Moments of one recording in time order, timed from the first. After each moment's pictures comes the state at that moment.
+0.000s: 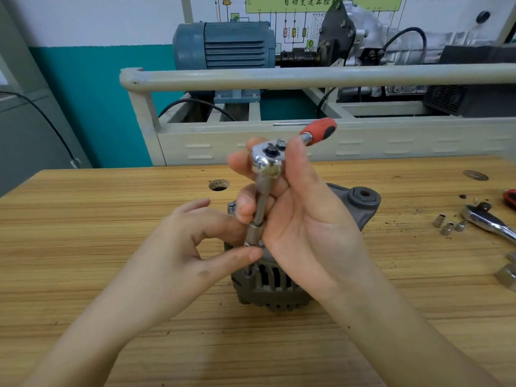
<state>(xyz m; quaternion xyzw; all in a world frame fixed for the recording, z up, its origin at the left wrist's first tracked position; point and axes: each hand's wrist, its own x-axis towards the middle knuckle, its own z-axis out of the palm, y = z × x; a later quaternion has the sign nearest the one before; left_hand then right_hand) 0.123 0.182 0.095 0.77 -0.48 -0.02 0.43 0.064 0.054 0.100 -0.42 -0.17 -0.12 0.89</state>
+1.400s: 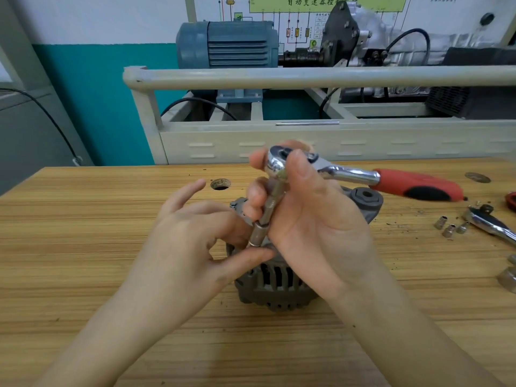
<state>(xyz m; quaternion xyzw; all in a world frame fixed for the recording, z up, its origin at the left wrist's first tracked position) 0.120 0.180 0.092 0.80 -0.51 0.15 0.29 0.062 0.051 0.099 -0.40 -0.20 -0.13 0.88</state>
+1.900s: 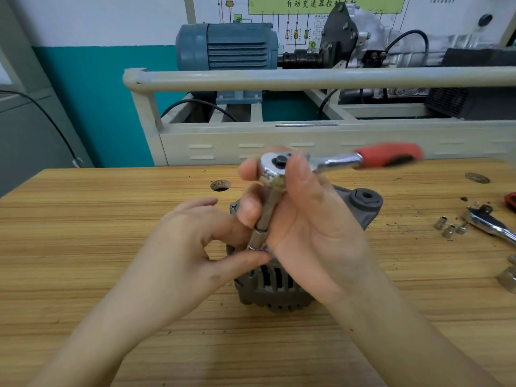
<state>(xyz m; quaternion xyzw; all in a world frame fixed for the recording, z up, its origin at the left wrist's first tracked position) 0.122 0.181 0.096 0.78 -0.50 0.05 0.37 0.063 0.054 0.099 -0.42 -0.21 -0.12 0.87</state>
